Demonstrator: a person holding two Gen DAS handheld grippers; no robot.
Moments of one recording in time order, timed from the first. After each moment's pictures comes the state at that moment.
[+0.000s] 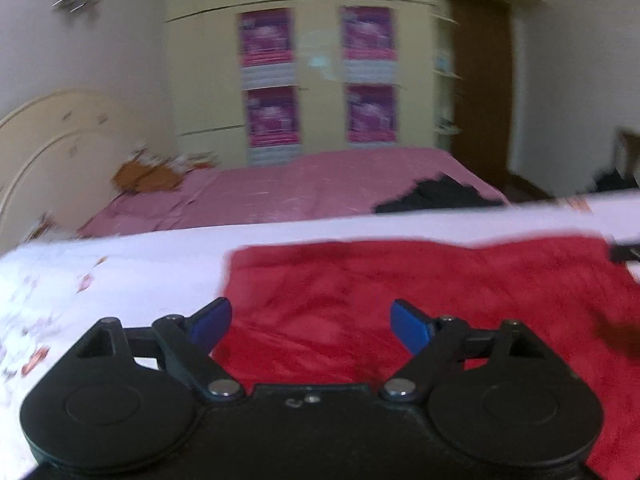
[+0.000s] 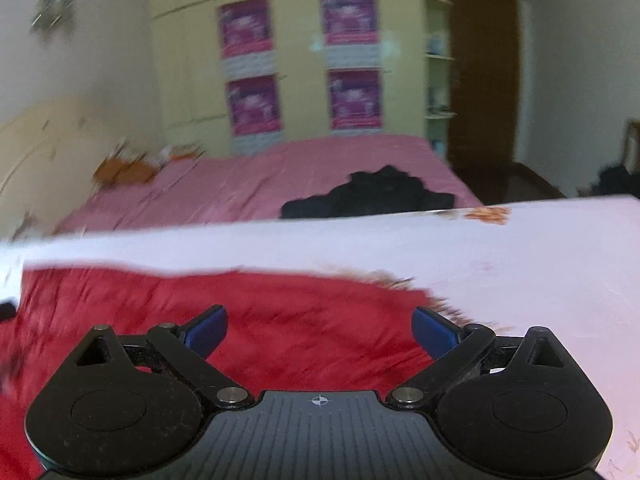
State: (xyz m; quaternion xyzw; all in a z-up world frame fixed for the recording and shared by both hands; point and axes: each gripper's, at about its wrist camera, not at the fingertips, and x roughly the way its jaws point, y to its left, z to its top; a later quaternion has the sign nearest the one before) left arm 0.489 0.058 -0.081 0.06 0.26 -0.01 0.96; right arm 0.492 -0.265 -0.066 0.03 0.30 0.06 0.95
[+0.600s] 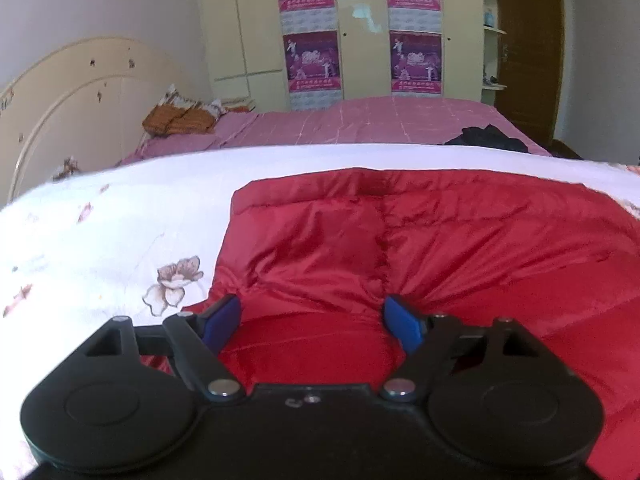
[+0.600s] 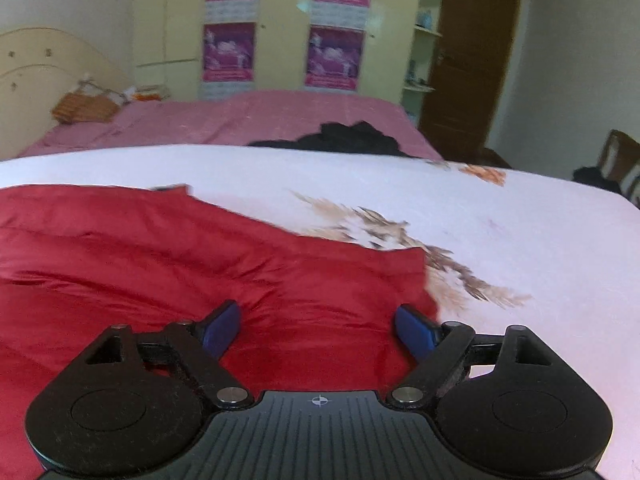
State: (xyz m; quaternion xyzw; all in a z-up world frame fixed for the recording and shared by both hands) left arm 0.534 0.073 -0.134 0.03 0.34 0.07 0.94; right arm 0.550 -0.277 -0.155 0.01 0.36 -0.03 0.93
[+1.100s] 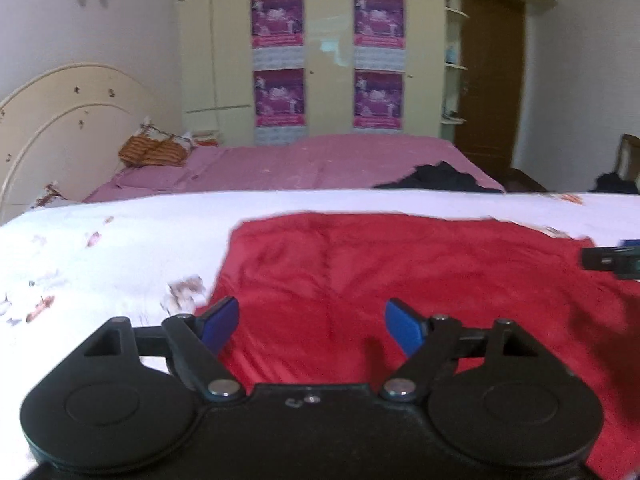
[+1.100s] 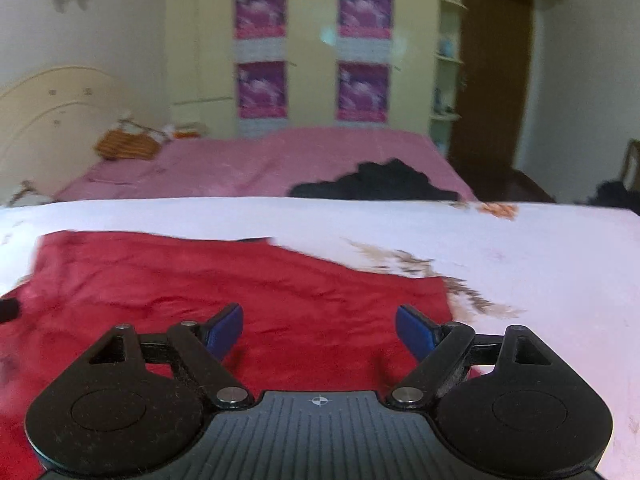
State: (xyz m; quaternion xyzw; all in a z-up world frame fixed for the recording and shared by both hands) left arm 0.445 0.061 -0.081 0.02 0.29 0.00 0.96; right arm 0.471 -0.236 -0.085 0.01 0.30 0.06 0.95
